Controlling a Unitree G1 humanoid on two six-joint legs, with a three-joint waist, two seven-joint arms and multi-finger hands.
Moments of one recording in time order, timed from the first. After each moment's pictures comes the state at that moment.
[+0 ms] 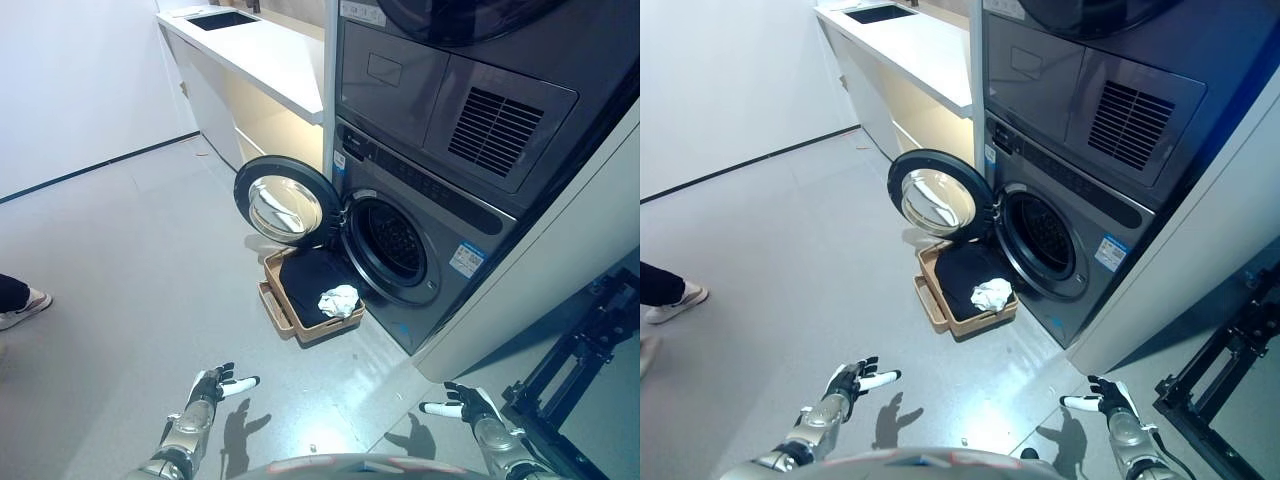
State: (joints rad) left arm -0.12 0.25 -0.21 1.18 -0.17 -0.15 0.10; right arm -0.07 -0.37 0.20 1.22 0.08 -0.13 -0.11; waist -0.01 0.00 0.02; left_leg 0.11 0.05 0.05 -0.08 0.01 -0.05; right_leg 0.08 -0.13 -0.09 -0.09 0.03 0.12
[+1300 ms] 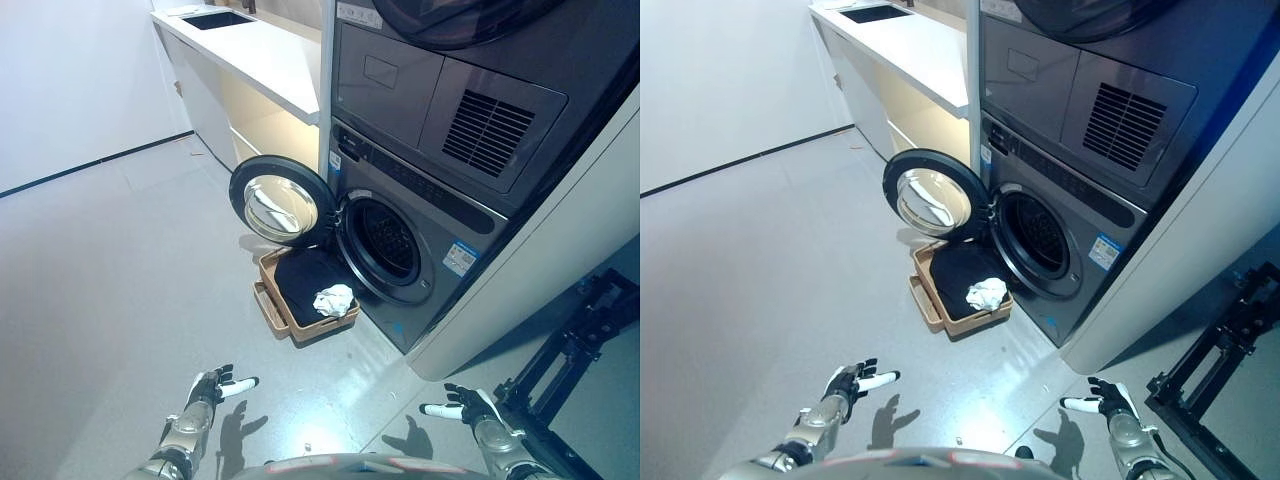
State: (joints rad) left arm -0.12 0.25 -0.21 1.18 -0.20 -0.13 0.09; right arm -0.07 -0.37 0.20 1.22 0.08 -0.13 -0.10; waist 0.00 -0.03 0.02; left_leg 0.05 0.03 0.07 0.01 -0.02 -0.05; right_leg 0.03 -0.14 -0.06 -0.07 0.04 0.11
